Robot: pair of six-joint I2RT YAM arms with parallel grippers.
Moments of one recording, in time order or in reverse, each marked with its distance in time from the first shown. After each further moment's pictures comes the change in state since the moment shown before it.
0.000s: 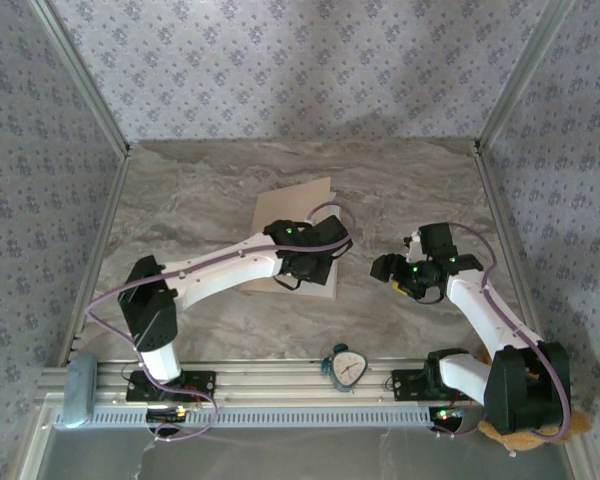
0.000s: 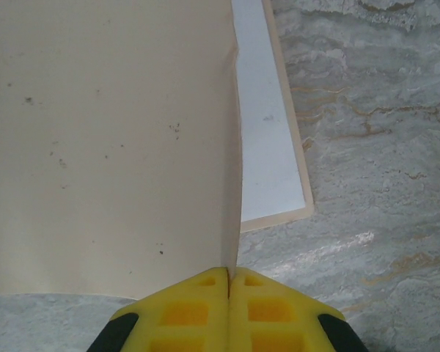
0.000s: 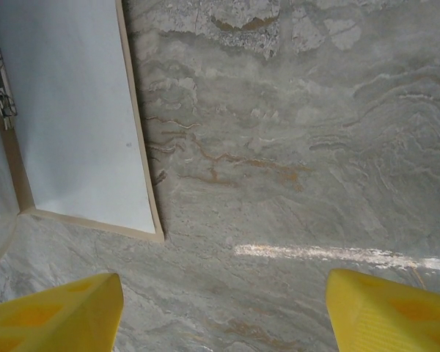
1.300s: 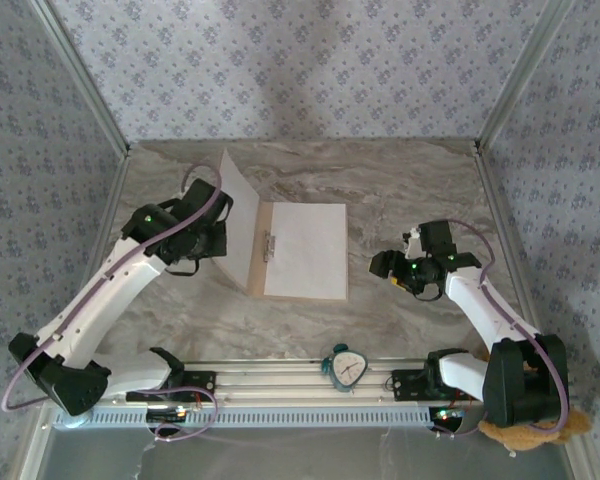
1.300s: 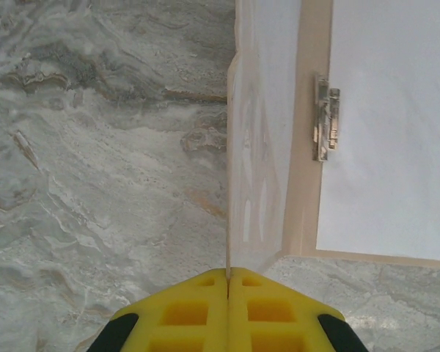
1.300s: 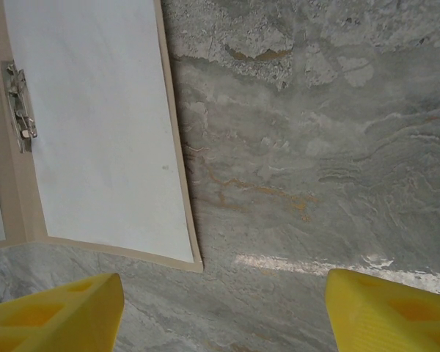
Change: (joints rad) left arm 0.418 -0.546 -0.138 -0.290 -0.098 0.095; right arm -0.006 0.034 0.000 0.071 -0.009 -0.019
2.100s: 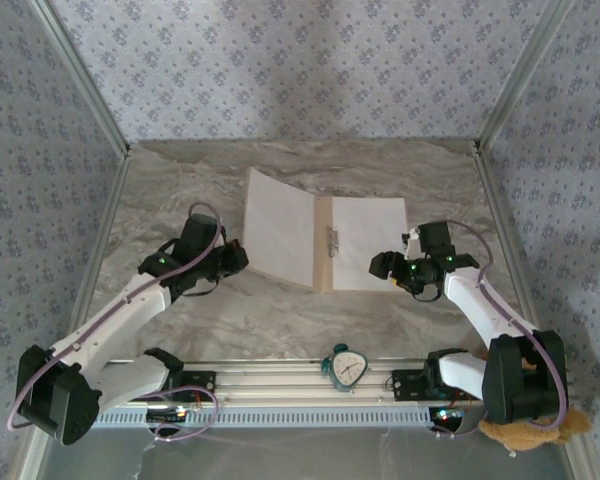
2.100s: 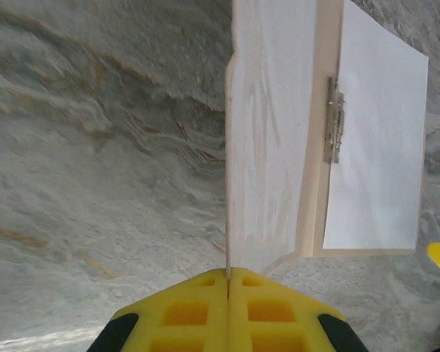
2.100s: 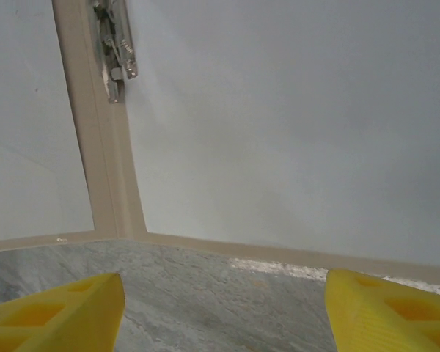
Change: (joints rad) left arm 0.134 -0.167 -0.592 0.712 0.458 -0.181; right arm 0.000 0.013 -0.018 0.040 0.006 -0.018
